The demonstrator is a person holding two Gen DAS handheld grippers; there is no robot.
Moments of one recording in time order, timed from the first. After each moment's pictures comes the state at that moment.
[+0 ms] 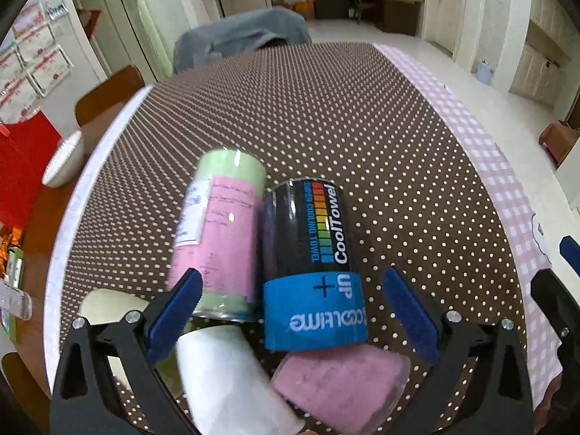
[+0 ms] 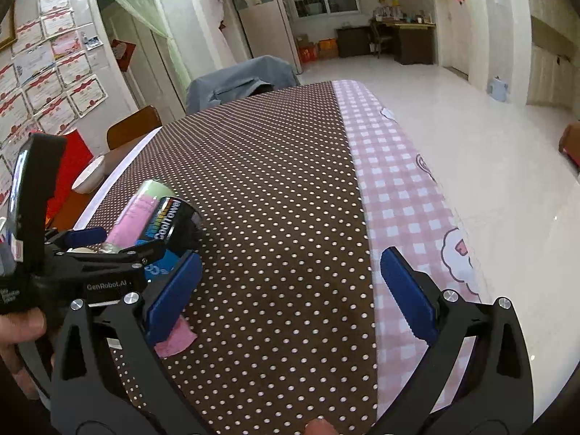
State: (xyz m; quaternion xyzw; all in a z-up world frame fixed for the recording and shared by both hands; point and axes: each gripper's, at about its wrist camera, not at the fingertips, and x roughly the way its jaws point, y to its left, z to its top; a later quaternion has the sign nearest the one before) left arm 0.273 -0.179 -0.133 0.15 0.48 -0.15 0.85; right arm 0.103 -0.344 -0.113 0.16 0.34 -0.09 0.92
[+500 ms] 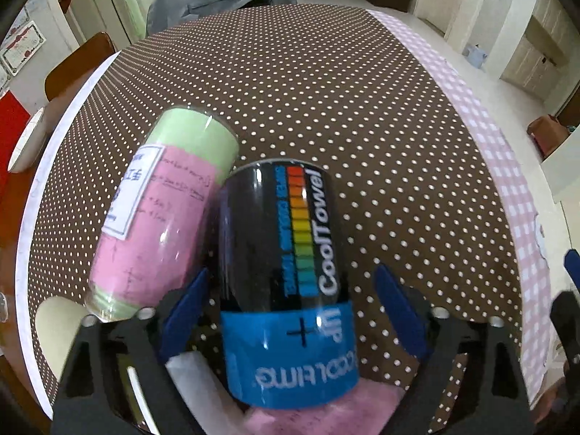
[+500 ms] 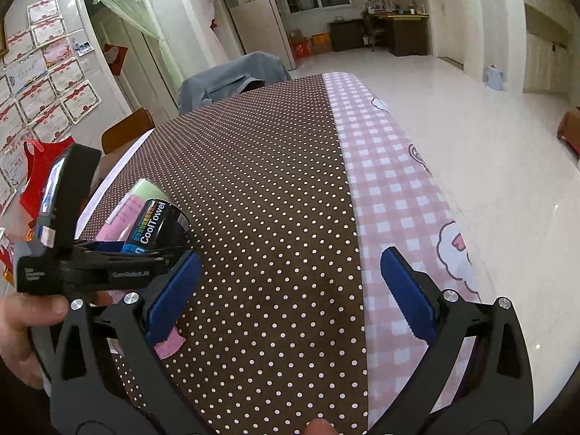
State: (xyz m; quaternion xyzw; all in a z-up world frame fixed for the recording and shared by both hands) left arm 0.312 -0.196 -0.170 0.14 0.54 -0.17 0.81; right arm 0.106 -0.356 -0.120 0.18 0.35 -0.09 0.92
